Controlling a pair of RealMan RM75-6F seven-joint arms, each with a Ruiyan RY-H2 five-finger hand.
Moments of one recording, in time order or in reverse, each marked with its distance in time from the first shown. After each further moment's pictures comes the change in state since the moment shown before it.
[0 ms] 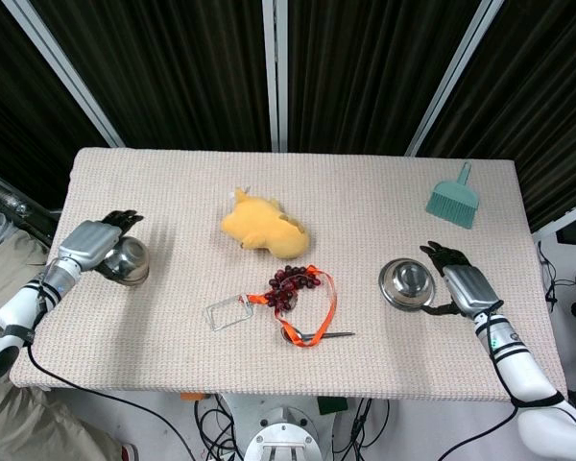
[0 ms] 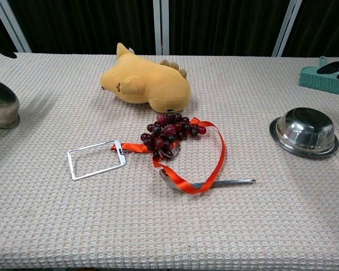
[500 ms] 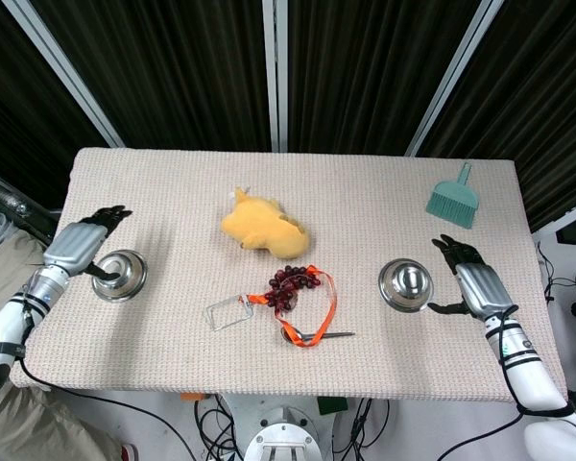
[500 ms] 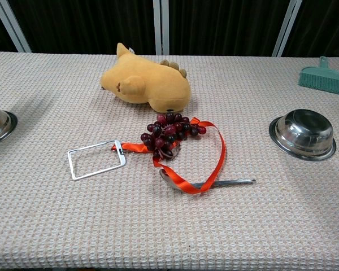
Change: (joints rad) left arm 0.109 0.019 -0.020 -0.058 0.003 0.192 -0.047; right arm -0.069 0.023 0.002 -0.044 -0.059 0.130 -0.002
